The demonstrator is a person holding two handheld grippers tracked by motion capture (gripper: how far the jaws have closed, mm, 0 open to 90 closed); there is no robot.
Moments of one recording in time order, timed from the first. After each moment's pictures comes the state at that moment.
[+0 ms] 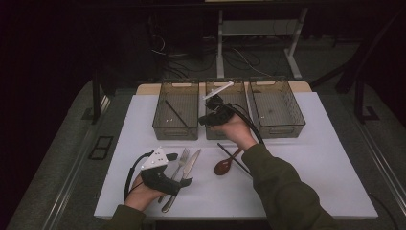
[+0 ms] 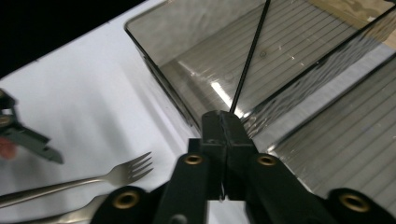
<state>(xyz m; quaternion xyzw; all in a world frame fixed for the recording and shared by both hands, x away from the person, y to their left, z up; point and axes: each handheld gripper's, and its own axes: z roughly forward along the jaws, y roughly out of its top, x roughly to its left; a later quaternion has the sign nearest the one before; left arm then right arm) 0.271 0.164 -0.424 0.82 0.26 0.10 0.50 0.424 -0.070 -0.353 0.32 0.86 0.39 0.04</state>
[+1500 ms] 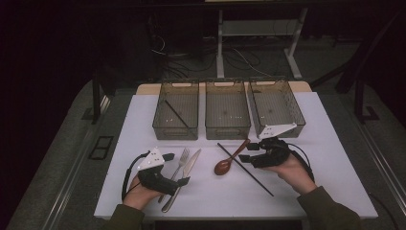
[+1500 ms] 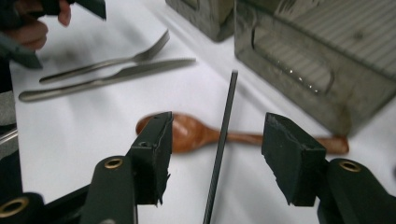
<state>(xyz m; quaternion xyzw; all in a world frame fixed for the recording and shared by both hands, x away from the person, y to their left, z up) 0.271 0.173 -0.428 0.81 0.27 0.11 0.50 0.314 -0.205 -0.394 0.32 0.84 0.43 0.05</state>
